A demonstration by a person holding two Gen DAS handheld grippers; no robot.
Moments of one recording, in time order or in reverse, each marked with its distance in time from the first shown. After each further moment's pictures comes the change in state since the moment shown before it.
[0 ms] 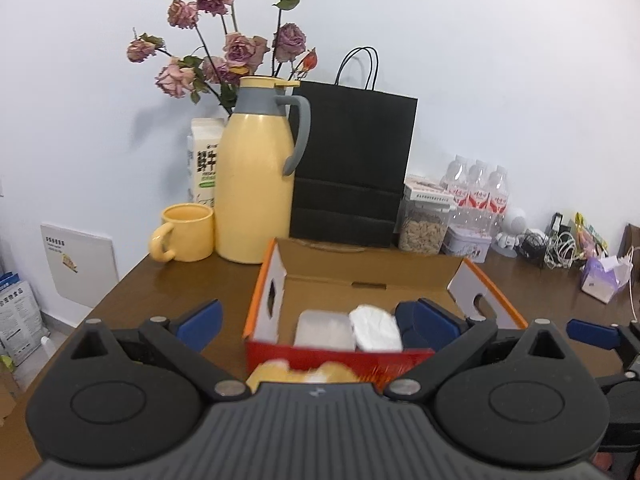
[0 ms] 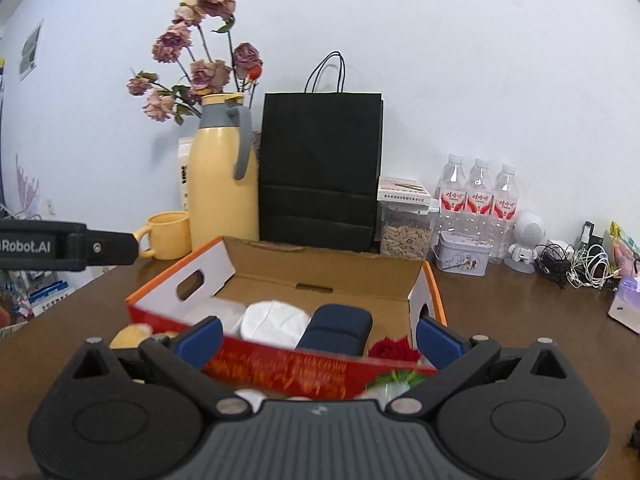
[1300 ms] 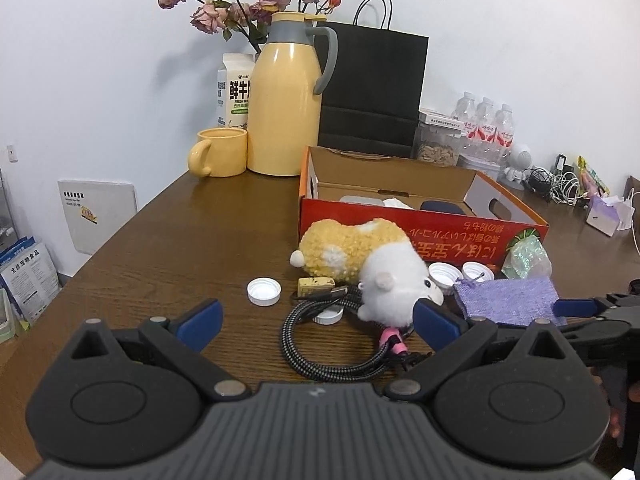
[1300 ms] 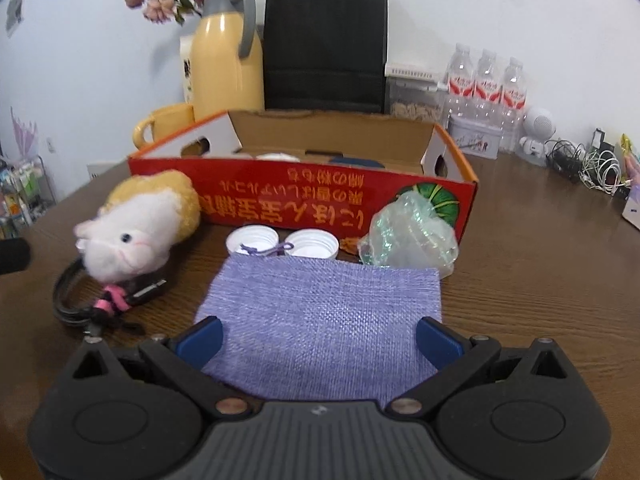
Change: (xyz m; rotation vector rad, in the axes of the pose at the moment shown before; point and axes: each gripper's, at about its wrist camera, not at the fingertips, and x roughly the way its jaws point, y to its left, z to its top) left arm -0.042 0.041 -0.088 0.015 0.120 0.019; right arm 0.018 0.003 -0.083 0.026 0.270 0.021
